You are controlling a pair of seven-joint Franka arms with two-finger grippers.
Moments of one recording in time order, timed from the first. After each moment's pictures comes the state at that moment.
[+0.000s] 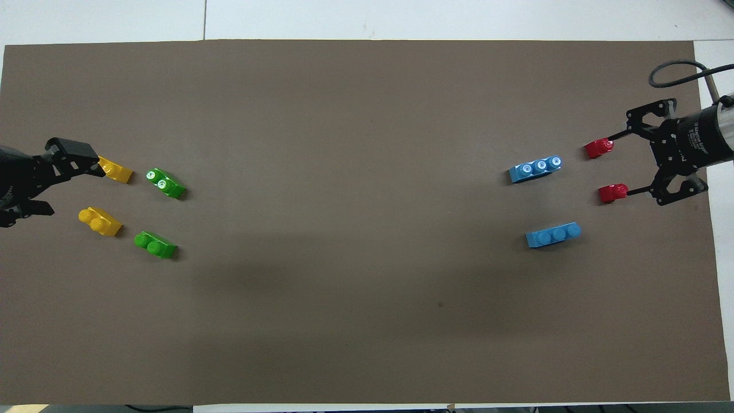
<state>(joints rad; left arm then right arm) 0.06 -0.12 -0.09 -1.85 -0.03 1.81 -0.65 -0.17 0.16 0.01 -1.69 0.30 1.73 1.14</state>
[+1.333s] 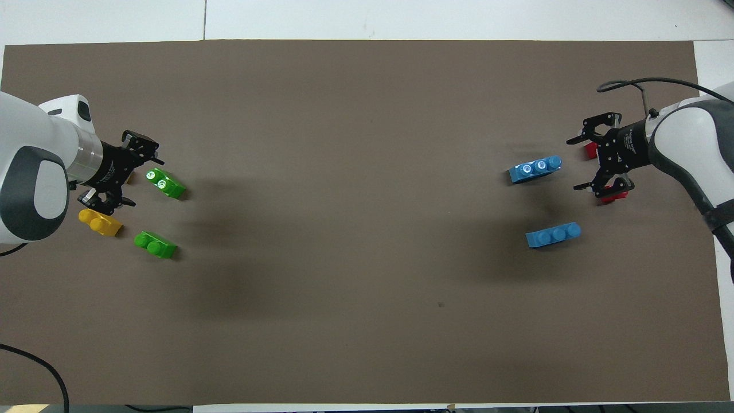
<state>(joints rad) 0.06 0.18 -0.09 -1.91 -0.06 2.05 -0.93 -0.17 0.36 0.02 -1.78 0.42 1.99 1.17</state>
